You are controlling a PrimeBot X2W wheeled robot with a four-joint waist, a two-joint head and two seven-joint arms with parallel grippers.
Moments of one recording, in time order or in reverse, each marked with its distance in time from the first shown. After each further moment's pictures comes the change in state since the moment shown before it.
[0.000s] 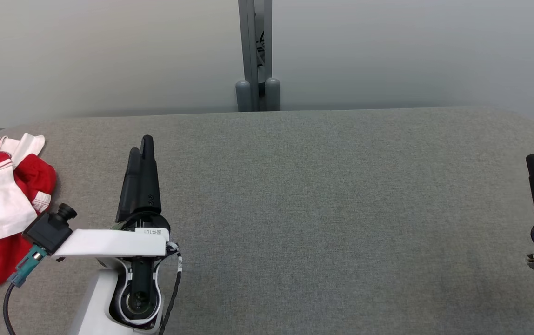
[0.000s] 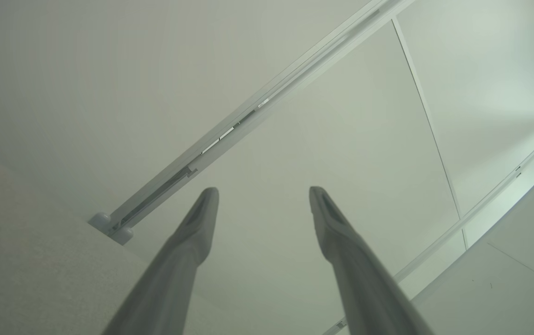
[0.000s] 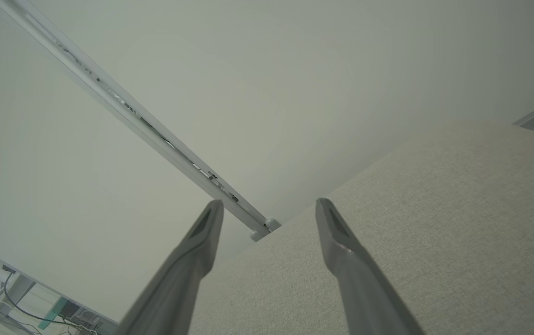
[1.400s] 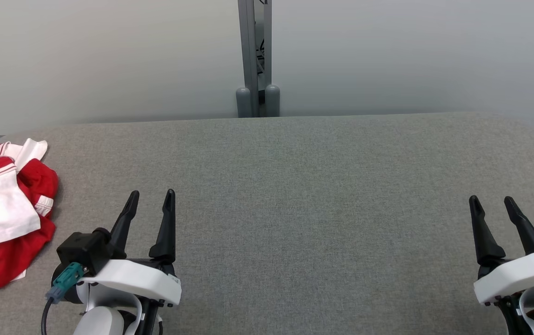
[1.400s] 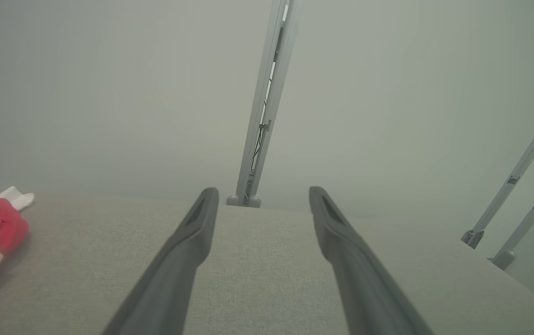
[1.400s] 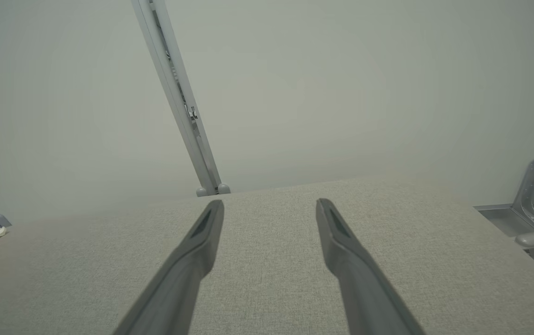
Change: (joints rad) left arm 0.134 0.044 0.020 -0.030 0.693 0.124 0.120; right arm 0.133 0.034 0.149 -0.060 -0.563 0.001 -0.170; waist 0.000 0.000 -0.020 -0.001
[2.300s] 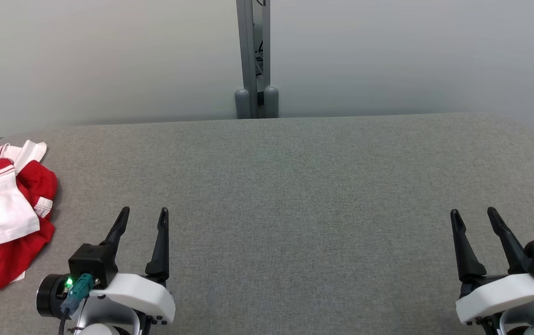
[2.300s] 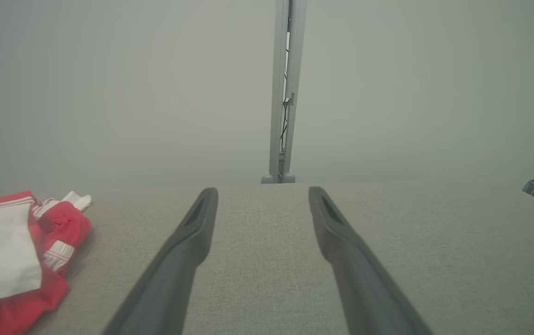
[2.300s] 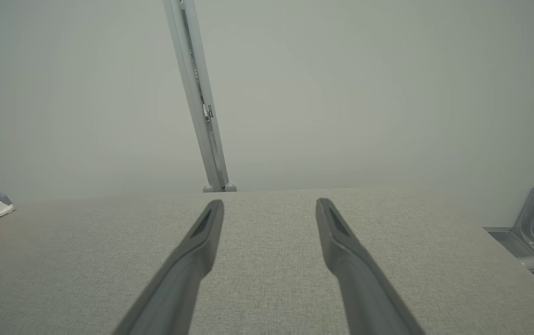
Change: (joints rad) left arm 0.072 0.006 0.033 -0.061 0.202 0.057 0.080; right arm 0.073 0.057 0.027 -0.073 -0.129 0.000 -0.056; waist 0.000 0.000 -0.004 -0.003
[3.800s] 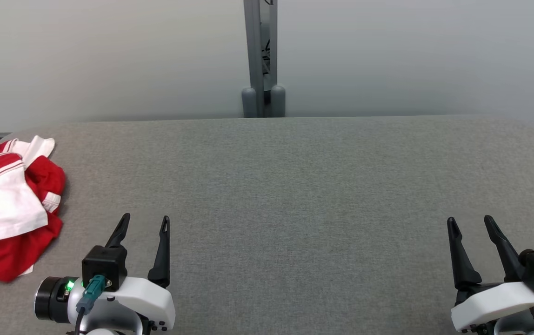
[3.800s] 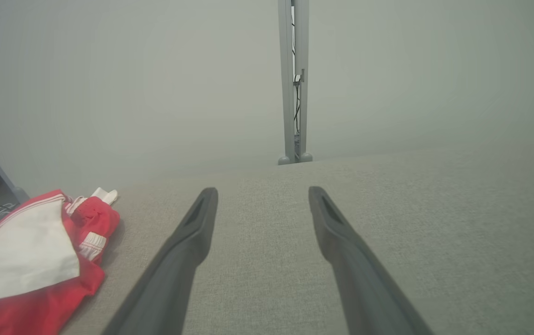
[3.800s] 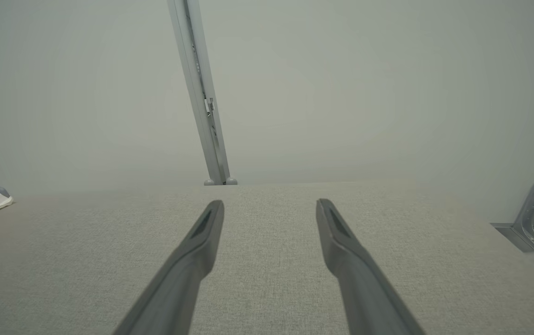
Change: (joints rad) left arm 0.029 0.016 -0.014 -0.028 0.109 0.039 0.059; right arm 0.025 0.036 -0.012 0.006 -0.048 0.002 -0.020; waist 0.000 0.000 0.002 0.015
